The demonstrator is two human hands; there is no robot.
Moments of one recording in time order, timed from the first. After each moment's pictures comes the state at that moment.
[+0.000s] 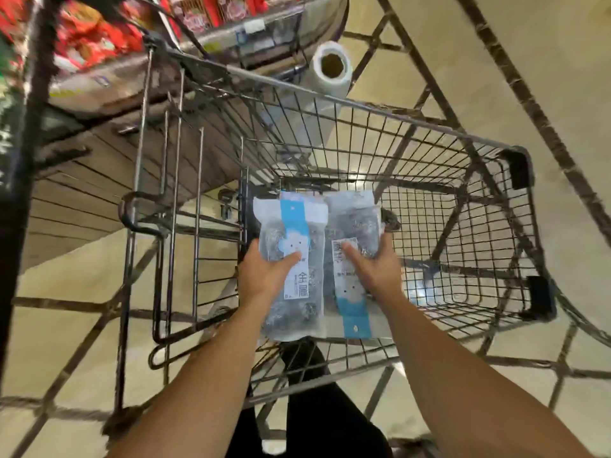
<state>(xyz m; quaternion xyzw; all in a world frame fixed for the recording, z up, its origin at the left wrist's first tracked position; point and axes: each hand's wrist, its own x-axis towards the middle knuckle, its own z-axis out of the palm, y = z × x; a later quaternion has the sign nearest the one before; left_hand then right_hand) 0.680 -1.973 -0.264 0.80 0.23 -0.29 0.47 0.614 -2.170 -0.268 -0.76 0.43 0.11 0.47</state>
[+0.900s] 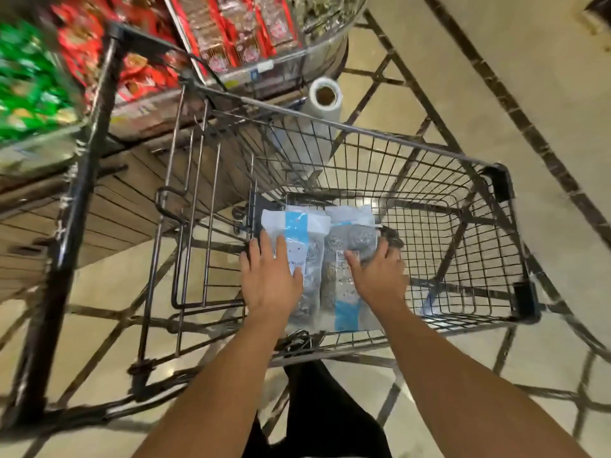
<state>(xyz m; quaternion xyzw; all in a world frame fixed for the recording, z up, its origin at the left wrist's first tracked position) 0.642 -1.989 -0.193 0.97 -0.08 -0.21 0.03 0.600 -2.168 -0.223 -0.89 0.36 0.21 0.18</state>
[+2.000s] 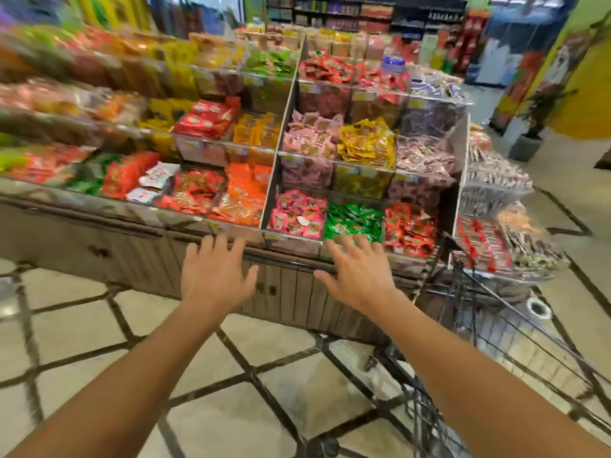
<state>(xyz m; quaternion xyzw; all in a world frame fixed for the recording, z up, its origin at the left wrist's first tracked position) 0.477 -1.476 0.117 0.98 0.19 0.08 -0.07 0.583 -1.686 0.110 -0.95 -0.31 -0.06 -0.06</state>
